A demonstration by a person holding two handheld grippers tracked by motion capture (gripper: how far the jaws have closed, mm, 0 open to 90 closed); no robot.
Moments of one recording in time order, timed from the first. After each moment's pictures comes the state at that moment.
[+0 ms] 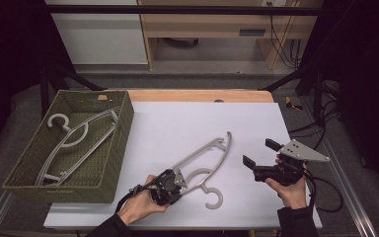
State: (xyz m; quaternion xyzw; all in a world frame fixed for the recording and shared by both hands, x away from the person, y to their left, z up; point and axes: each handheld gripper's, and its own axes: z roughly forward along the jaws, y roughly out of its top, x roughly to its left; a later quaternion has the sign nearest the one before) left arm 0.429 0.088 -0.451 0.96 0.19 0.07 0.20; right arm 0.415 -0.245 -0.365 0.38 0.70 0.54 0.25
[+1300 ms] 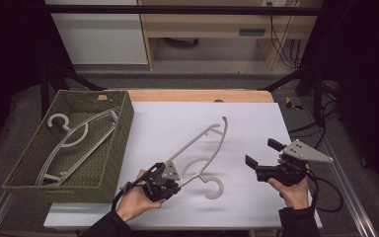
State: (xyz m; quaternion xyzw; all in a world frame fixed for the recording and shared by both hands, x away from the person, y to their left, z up) left arm 0.422 0.110 -0.409 0.93 0.21 0.08 0.29; right arm 0.414 -0.250 -0.364 0.39 0.70 0.54 0.25
